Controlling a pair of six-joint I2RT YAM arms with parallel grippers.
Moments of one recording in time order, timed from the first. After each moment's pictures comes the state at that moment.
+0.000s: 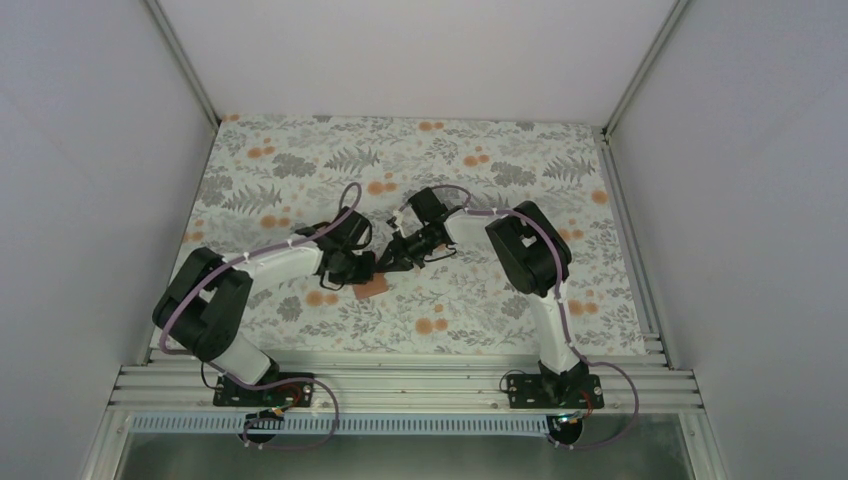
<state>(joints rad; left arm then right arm) -0.57 1.56 0.82 -0.47 0.18 -0.57 0.65 2.19 1.33 -0.28 -1.00 0.60</state>
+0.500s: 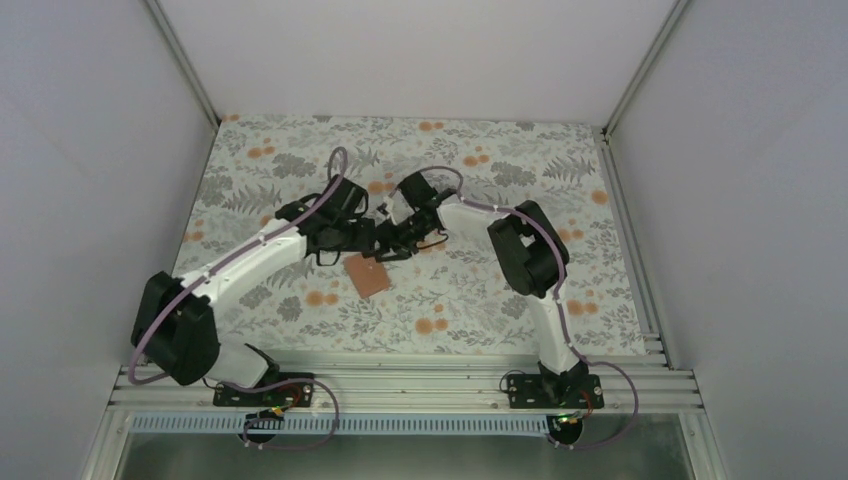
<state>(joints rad) -0.58 1.45 1.05 -0.69 0.00 -0.56 0.66 2.19 1.47 -0.45 -0.94 0.53</state>
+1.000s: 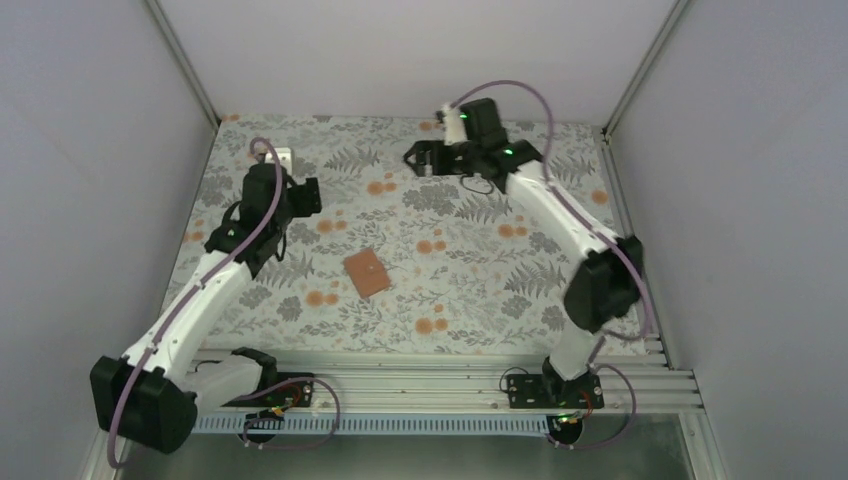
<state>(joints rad) -0.32 1.12 0.99 -0.43 -0.25 -0.26 0.52 1.85 1.73 -0.62 -0.42 0.36</state>
